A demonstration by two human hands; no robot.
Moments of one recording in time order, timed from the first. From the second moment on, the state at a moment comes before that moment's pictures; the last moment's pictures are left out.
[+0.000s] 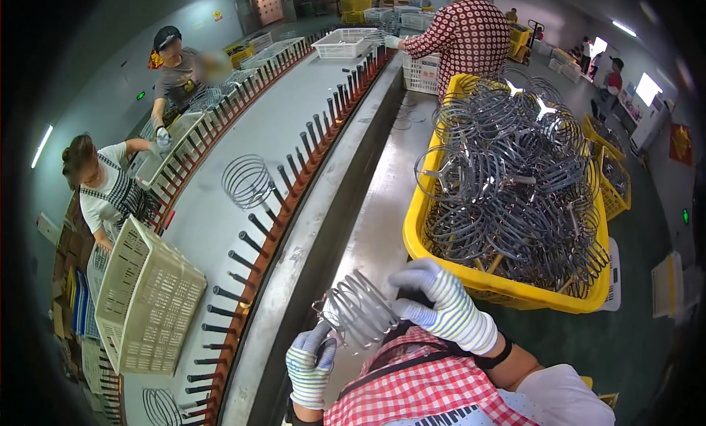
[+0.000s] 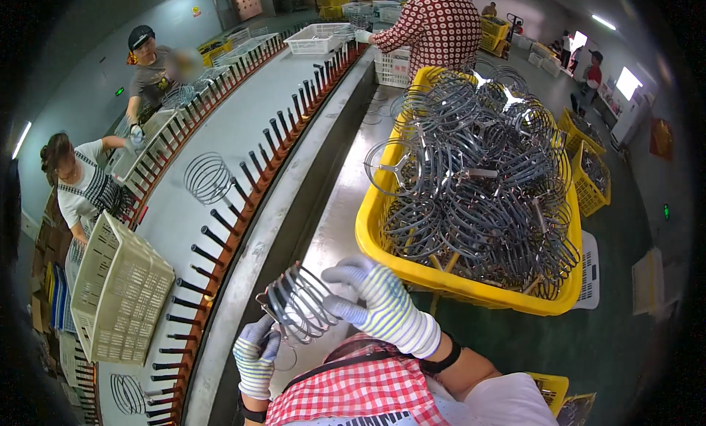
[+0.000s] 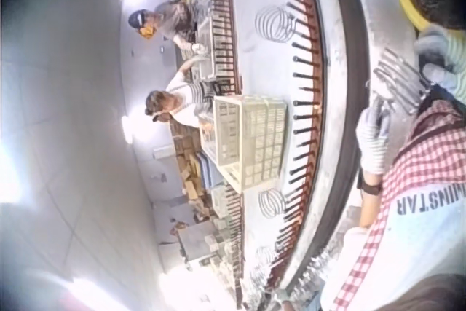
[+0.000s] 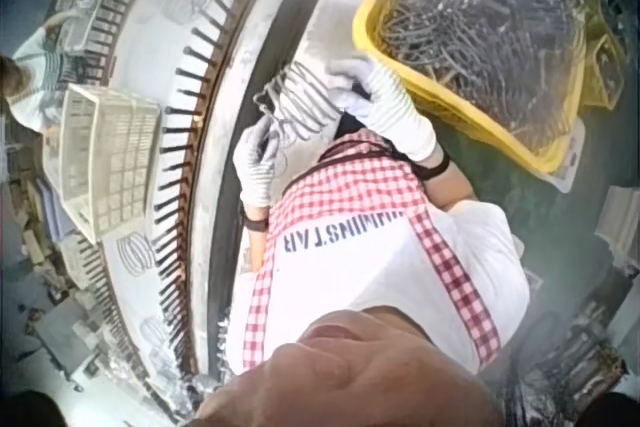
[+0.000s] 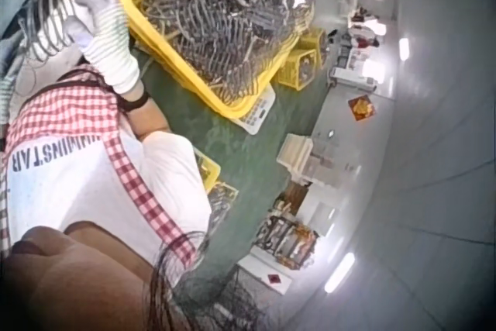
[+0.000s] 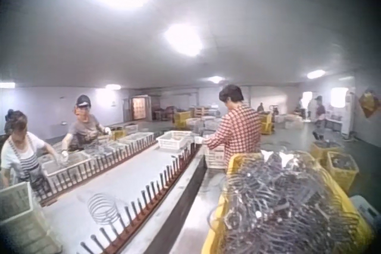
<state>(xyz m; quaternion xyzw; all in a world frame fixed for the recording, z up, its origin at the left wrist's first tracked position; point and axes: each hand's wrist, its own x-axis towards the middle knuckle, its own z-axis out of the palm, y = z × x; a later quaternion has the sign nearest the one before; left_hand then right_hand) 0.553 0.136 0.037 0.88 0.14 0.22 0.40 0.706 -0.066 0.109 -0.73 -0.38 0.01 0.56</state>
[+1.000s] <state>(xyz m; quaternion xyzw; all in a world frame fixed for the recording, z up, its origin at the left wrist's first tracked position) 0.652 0.098 0.120 0.81 -0.04 0.37 0.46 0.711 -0.048 0.077 -0.52 -0.24 0.37 0.73</state>
